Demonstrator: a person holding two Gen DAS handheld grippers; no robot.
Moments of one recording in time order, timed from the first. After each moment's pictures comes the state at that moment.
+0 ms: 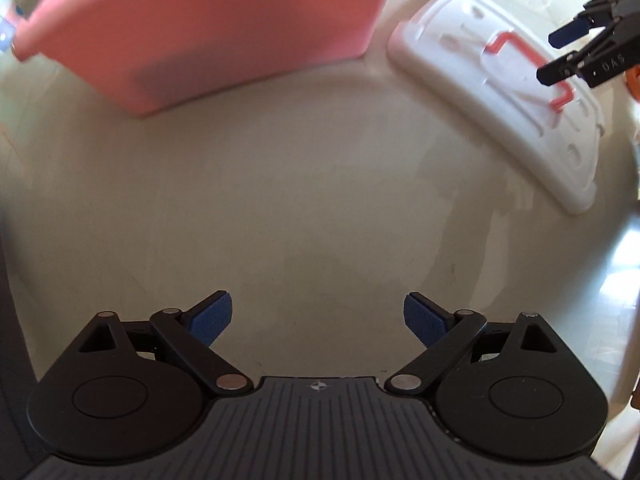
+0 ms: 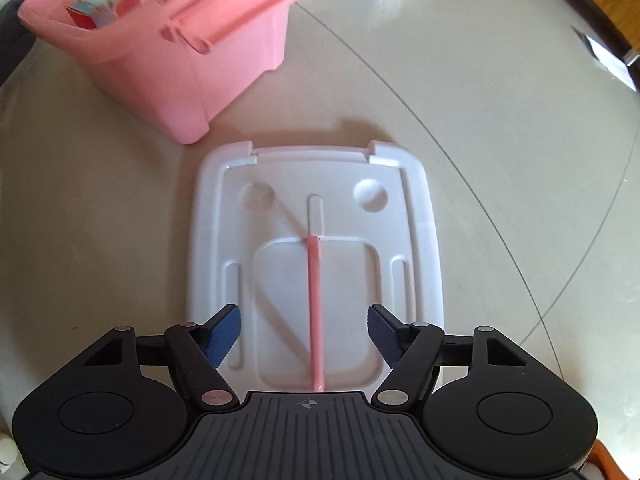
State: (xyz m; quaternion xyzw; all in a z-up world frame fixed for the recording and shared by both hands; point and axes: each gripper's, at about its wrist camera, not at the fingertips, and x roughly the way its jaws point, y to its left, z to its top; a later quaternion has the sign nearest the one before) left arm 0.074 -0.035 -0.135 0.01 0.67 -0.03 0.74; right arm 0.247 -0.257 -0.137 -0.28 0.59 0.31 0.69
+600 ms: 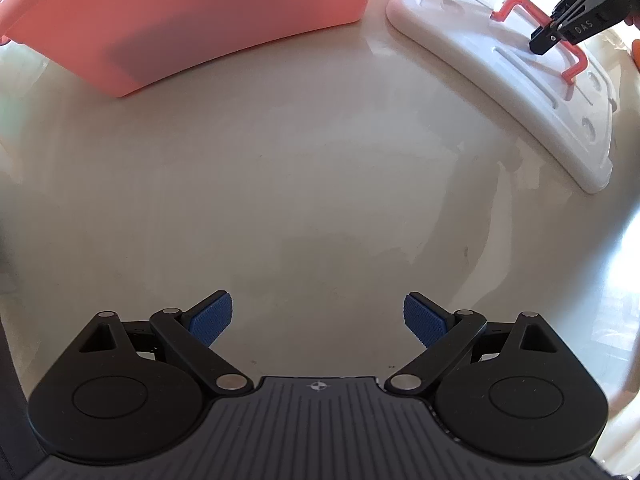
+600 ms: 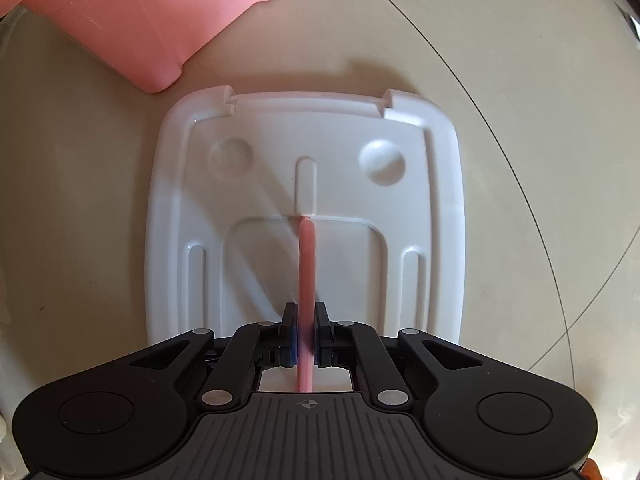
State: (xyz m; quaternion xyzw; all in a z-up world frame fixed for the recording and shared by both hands) left arm 0.067 -0.035 -0.150 0.02 0.69 -0.04 0.72; right arm 0.258 -0.252 -0.191 -0.31 0.64 0.31 0.63
